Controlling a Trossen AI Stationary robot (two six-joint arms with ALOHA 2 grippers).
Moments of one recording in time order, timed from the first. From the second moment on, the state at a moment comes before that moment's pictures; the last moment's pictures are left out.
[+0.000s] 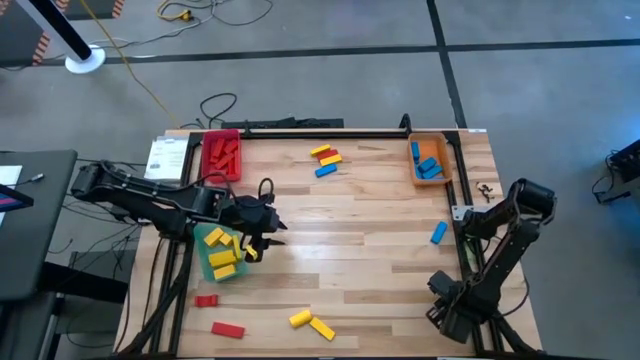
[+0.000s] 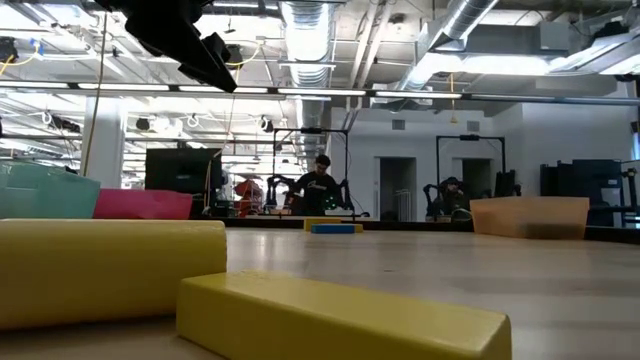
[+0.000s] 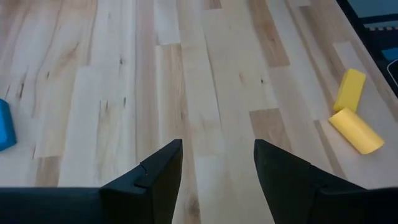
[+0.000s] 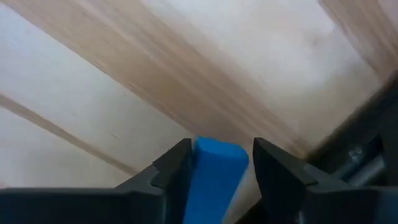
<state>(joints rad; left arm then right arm) -0.16 1.18 0.88 -0.38 -0.06 0.01 1.09 1.62 0.87 -0.83 -0.09 1.99</state>
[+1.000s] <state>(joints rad) -0.16 1.18 0.88 -0.37 -0.08 0.02 1.00 1.61 0.94 -0.83 -0.26 1.74</state>
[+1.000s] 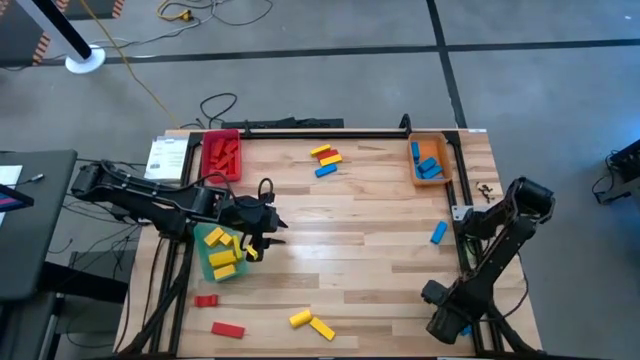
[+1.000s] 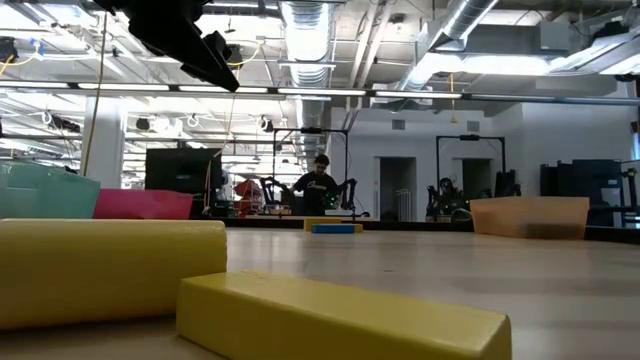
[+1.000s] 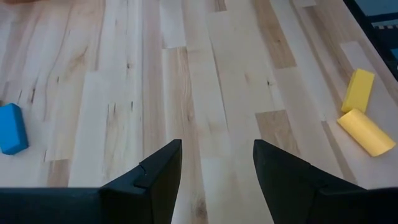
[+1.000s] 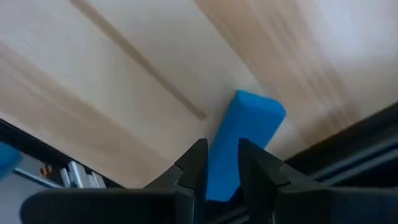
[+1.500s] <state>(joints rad) -0.16 1.18 0.88 -0.35 -0.09 0.04 1.03 1.61 0.86 -0.75 -0.34 1.78</state>
